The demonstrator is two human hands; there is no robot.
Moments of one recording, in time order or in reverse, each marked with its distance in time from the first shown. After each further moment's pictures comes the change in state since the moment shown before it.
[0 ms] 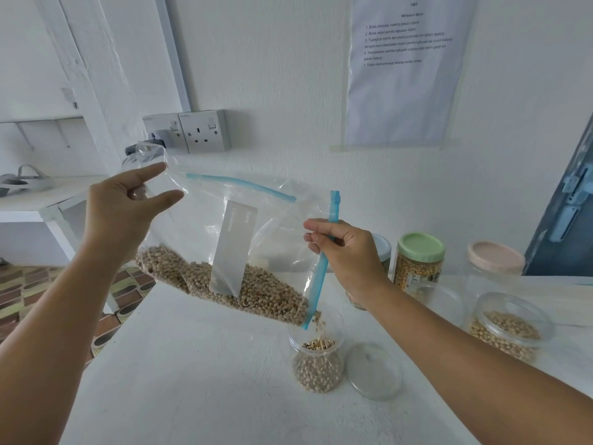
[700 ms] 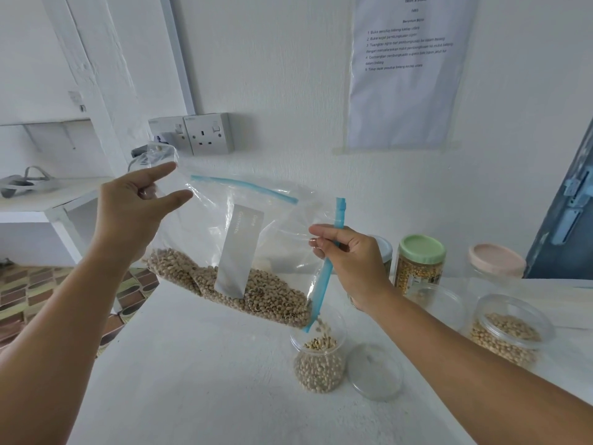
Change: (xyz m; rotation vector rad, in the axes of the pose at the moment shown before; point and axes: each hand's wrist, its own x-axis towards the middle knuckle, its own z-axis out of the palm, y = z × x) left_hand 0.000 0.004 0.003 0.033 -0.015 0.063; right_hand -0.006 0.003 -0.004 0.035 0.022 0.020
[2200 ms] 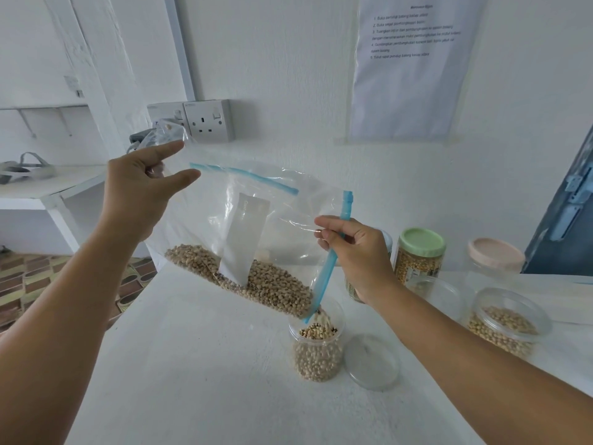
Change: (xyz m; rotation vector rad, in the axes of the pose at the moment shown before) left_hand 0.006 0.002 0.010 -0.016 -0.017 0.059; right_hand -0.002 0.001 -0.006 -0.013 0.022 -0.010
